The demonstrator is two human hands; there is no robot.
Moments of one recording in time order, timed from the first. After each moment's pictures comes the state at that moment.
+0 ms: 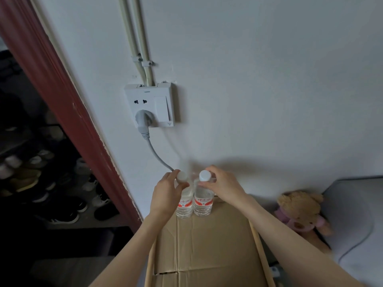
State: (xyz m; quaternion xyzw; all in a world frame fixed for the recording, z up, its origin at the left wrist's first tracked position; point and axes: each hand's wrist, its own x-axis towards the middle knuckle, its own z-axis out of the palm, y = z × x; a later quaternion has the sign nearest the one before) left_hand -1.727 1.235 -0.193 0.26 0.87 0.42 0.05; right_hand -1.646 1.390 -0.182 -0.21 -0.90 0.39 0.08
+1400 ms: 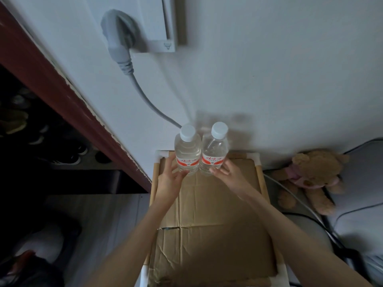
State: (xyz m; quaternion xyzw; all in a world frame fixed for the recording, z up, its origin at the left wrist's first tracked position) left_hand -1.709 1.223 -0.295 0.14 0.84 0.48 0.21; right_hand -1.623 1.383 -0.297 -0.28 -0.70 0.65 -0.02
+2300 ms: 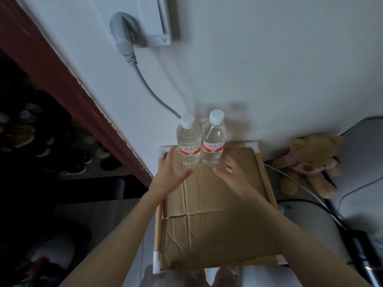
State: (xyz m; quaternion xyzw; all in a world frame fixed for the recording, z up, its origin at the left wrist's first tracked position) left_hand -1.720 1.194 -0.297 0.25 0.86 0.37 0.26; right_hand -1.592 1.353 -0.307 -0.38 -0.69 0.61 0.00
